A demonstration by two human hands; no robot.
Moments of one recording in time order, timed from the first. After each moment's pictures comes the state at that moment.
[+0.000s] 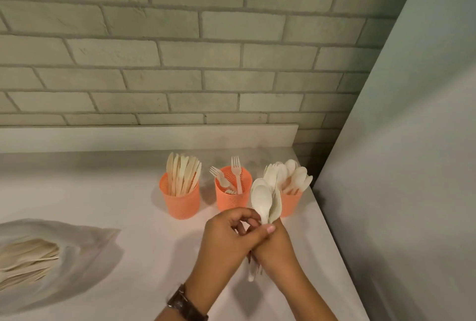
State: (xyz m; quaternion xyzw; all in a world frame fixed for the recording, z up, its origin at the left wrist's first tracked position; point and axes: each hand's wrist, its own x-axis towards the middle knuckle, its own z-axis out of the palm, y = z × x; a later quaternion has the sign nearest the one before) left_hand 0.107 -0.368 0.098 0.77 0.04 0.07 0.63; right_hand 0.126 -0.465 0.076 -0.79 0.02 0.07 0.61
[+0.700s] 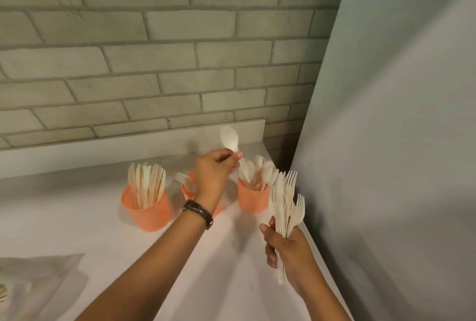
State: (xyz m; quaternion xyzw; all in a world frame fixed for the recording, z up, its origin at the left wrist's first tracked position) left_hand 0.233 -0.407 0.110 0.69 0.06 0.09 0.71; right_hand 0.117 -0.547 0.062 -0.62 0.14 0.09 0.76
